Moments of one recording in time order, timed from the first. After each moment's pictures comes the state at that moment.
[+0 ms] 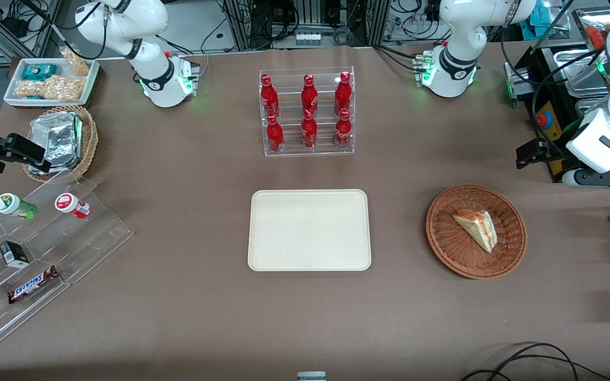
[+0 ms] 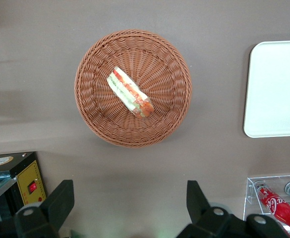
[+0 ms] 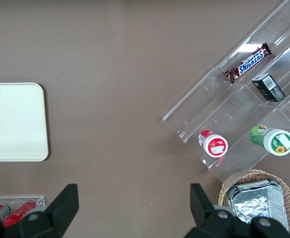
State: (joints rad) arm 0.00 0.04 -0.06 -1.63 -0.01 1.57 -0.01
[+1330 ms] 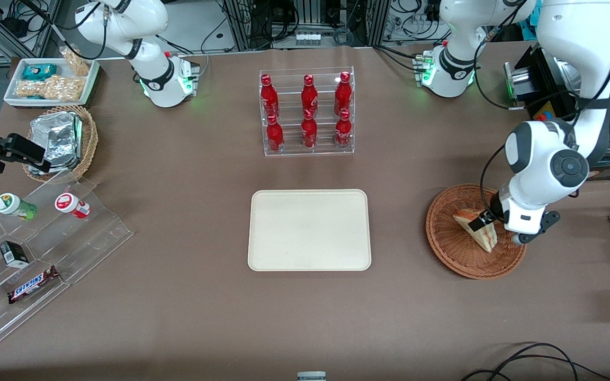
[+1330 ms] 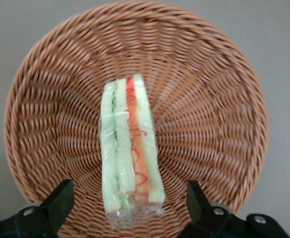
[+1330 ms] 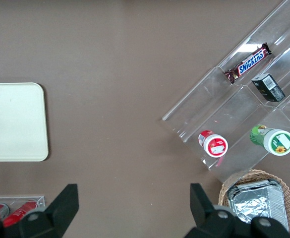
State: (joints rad) arm 0.00 0.29 -0.06 -2.10 0.01 2.36 -0.73
